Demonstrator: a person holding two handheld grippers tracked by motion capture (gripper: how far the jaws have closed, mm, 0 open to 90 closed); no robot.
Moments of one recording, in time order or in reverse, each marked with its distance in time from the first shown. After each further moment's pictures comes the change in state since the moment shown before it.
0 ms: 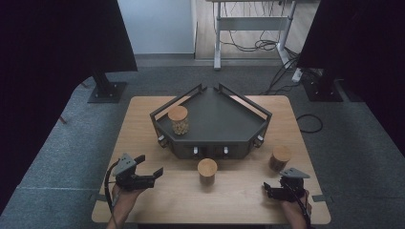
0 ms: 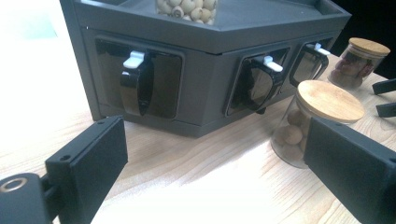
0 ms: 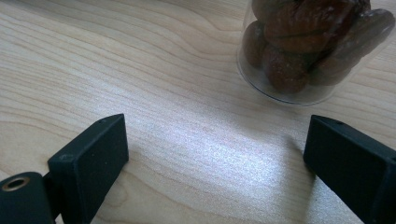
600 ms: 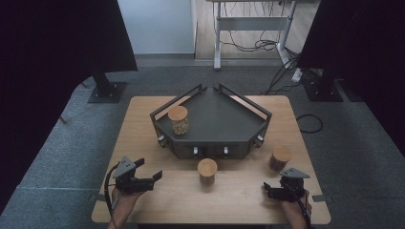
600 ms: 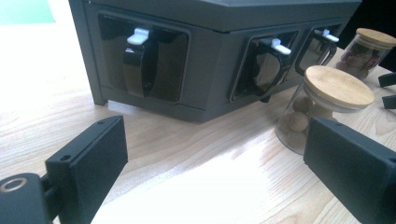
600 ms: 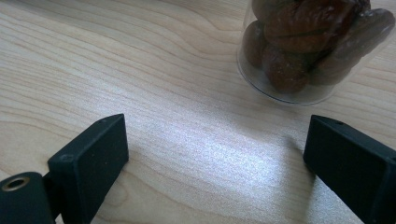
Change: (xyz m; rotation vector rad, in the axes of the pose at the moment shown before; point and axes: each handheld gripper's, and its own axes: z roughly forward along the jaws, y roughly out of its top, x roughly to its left) left arm 0.003 -0.010 0.000 0.022 0.004 -0.015; right arm 0.000 0.000 0.000 0.000 -0.001 0.001
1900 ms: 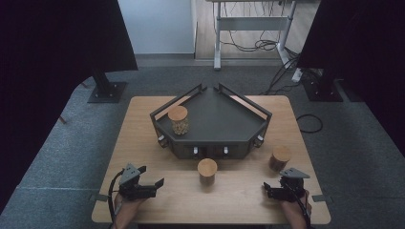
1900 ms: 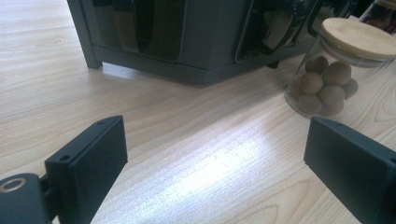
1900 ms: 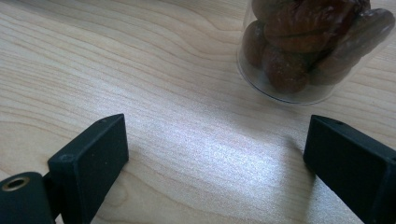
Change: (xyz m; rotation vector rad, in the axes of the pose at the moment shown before) left arm -0.006 -0.019 0.009 0.071 0.018 0.017; right arm 0.000 0.000 0.000 0.000 0.000 0.000
